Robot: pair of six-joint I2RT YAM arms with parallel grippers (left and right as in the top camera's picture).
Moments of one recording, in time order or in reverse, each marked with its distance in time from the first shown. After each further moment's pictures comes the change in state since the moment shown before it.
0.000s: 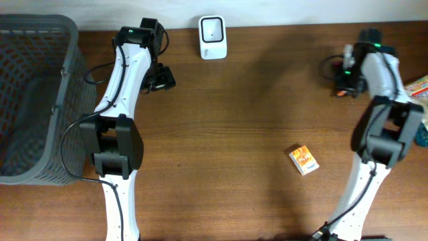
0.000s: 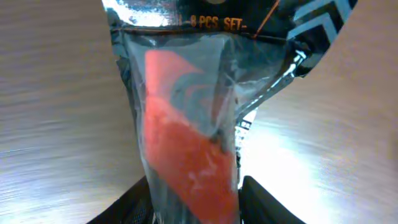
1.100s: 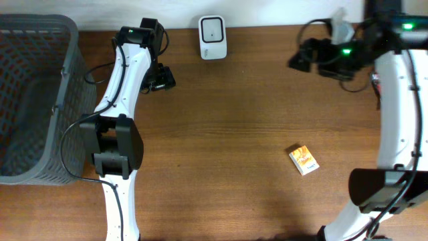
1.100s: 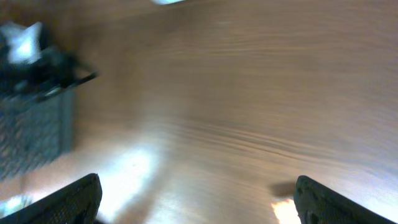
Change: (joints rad) left arm 0.000 0.000 0.000 0.000 0.000 0.000; right arm 0.264 -0.545 0.117 -0.514 -0.620 0.133
